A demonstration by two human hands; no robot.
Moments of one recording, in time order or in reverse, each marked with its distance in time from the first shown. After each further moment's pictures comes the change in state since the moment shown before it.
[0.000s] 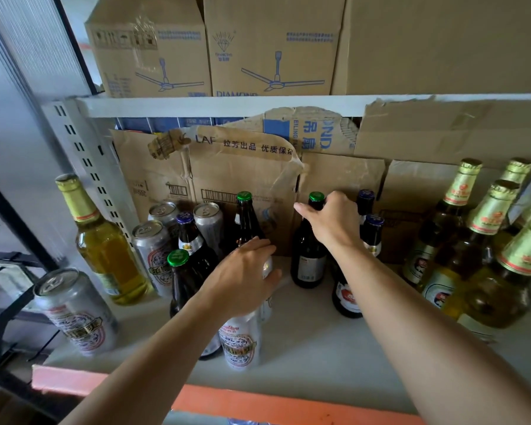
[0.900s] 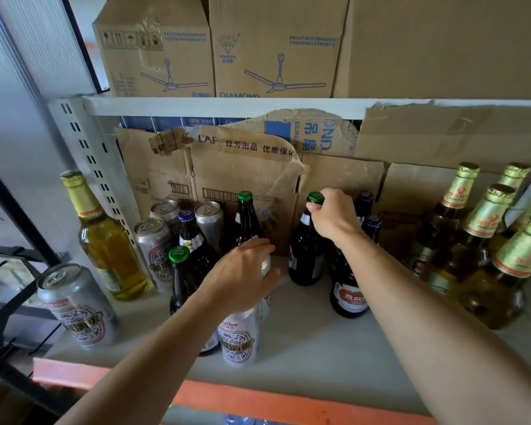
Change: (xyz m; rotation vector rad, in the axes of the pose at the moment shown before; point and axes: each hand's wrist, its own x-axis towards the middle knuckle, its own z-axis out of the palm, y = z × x) left_hand -0.002 0.002 -0.001 -0.001 -0.012 -0.037; right_hand 0.024 0.002 -0.001 -0.062 -0.145 -0.050
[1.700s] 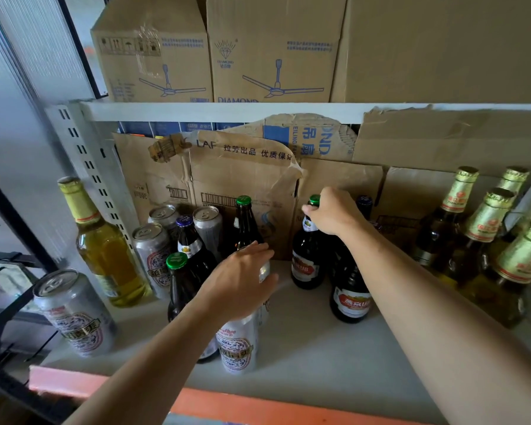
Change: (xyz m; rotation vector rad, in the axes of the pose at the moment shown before) left_hand 0.001 0.000 0.000 -0.020 -0.004 -0.009; right_hand 0.001 -0.014 -0.021 -0.246 -0.127 -0.086
